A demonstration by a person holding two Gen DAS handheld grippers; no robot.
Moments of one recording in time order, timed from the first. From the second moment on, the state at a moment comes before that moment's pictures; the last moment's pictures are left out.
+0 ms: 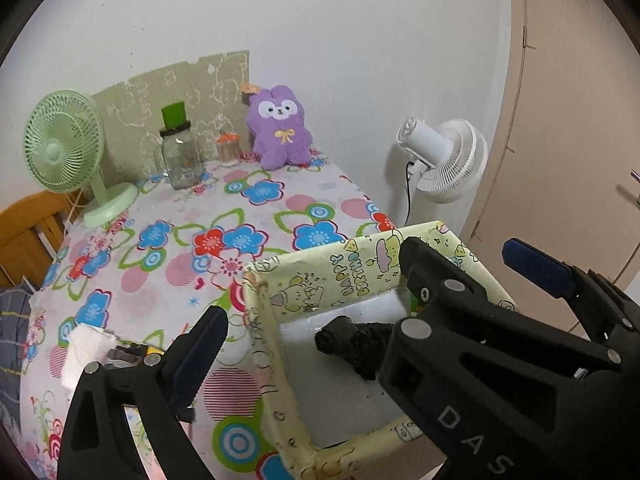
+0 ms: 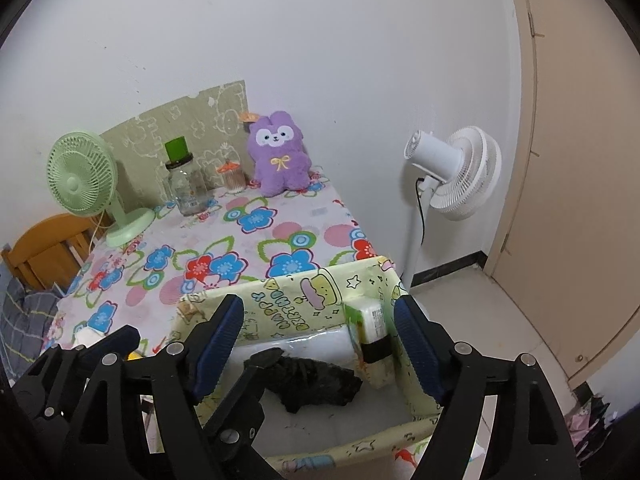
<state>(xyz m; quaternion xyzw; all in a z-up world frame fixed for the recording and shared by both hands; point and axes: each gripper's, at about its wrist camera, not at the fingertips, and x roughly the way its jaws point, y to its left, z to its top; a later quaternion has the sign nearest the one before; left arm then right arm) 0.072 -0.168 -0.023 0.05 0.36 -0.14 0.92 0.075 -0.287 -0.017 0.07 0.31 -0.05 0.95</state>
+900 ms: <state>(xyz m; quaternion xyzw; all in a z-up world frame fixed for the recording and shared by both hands) 0.029 -0.111 0.018 0.04 0.30 -0.12 0.95 0.028 -0.232 0.027 0.06 0.25 -0.03 0.96</state>
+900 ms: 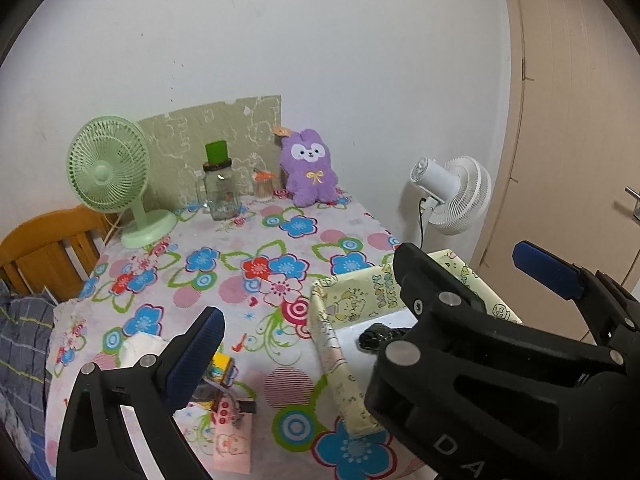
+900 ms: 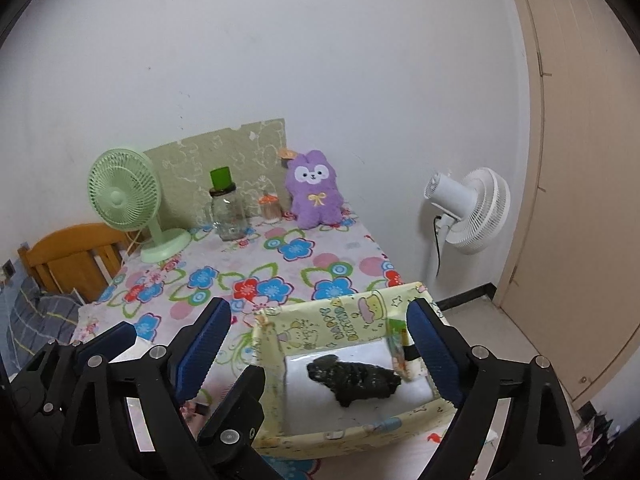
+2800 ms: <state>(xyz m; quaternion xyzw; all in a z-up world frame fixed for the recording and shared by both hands) 0.039 0.025 -0.051 0.02 0.34 -0.04 0.94 0.057 -0.088 -0.042 0.00 0.31 0.09 0.95</state>
